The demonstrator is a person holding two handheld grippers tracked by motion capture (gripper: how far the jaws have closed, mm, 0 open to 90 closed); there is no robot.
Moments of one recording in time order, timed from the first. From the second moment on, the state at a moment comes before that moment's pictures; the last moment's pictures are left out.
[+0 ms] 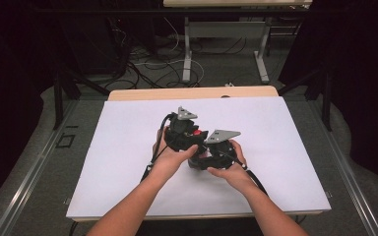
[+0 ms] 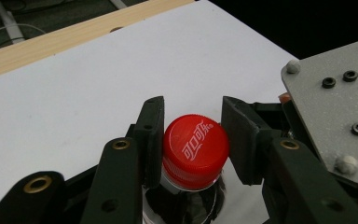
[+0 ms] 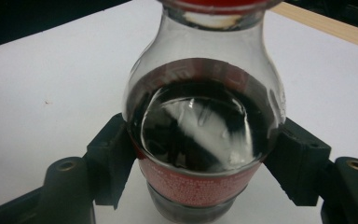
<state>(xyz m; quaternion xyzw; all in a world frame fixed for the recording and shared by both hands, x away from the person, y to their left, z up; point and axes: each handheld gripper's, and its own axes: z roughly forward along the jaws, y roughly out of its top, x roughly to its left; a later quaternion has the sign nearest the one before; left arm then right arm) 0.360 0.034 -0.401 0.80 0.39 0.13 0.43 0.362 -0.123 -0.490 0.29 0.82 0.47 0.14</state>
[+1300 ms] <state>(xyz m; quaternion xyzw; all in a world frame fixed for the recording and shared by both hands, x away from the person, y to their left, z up) 0.354 0.035 -0.401 0.80 0.42 0.15 0.41 0.355 -0.116 -0.489 0.29 0.83 0.46 0.13</state>
